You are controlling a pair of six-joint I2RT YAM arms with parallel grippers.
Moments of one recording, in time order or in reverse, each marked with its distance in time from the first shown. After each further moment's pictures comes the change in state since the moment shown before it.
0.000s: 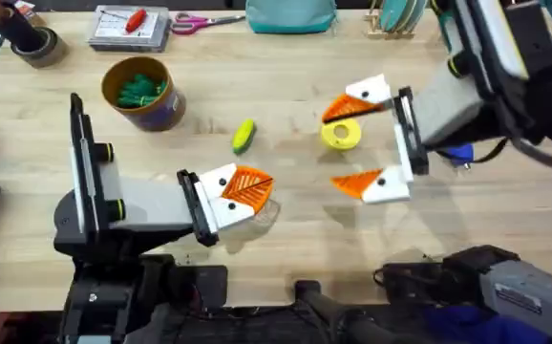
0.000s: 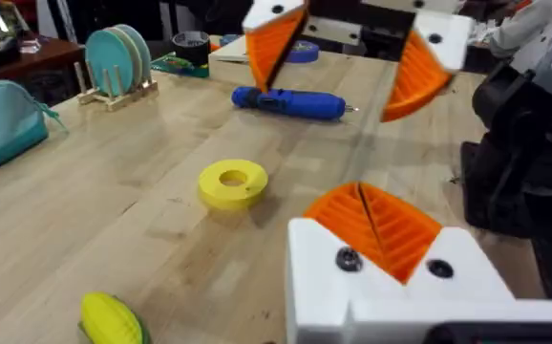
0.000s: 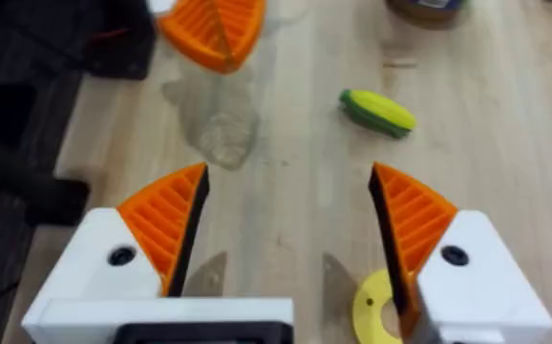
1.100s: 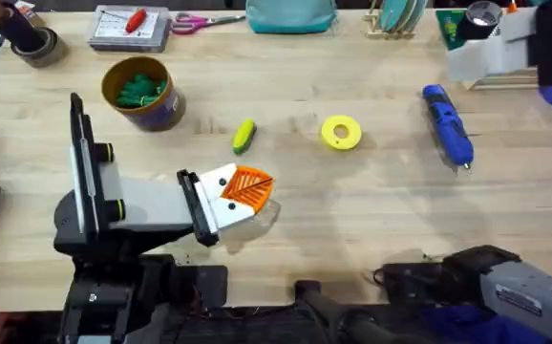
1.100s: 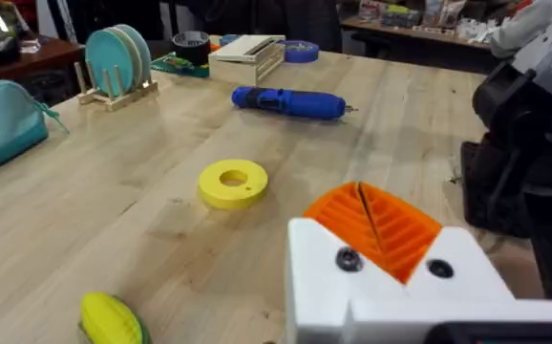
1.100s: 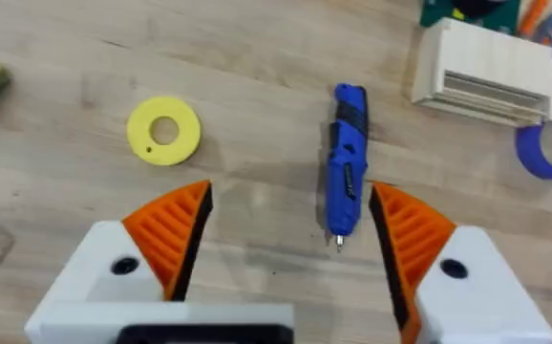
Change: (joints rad) left arm 0.000 0.000 0.000 0.000 0.000 0.000; right arm -0.012 -0.026 0.642 -0.468 1.150 1.129
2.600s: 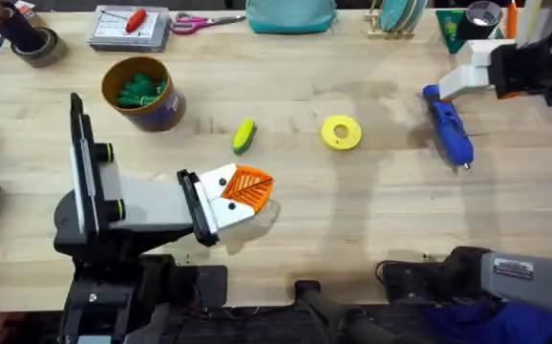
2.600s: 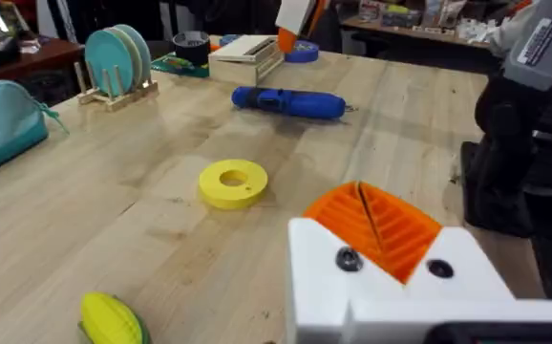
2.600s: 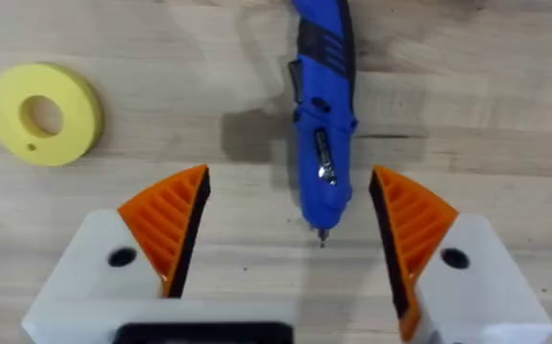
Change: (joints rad) left arm 0.000 0.000 0.000 0.000 0.000 0.000; right arm -0.448 0.293 -0.233 0.234 -0.223 -0.190
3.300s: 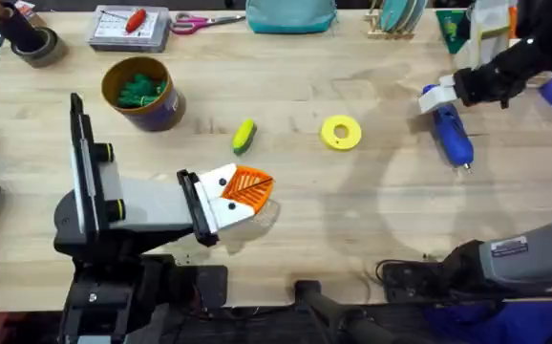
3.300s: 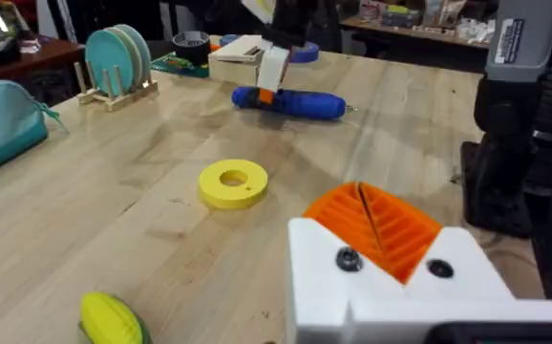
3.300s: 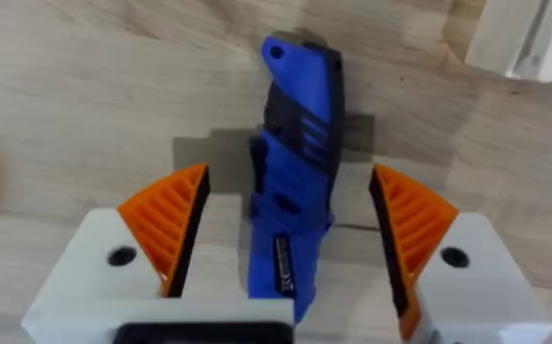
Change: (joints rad) left arm 0.000 0.000 0.000 0.000 0.000 0.000; right arm -0.049 0.318 -0.032 0.247 -0.002 -0.198
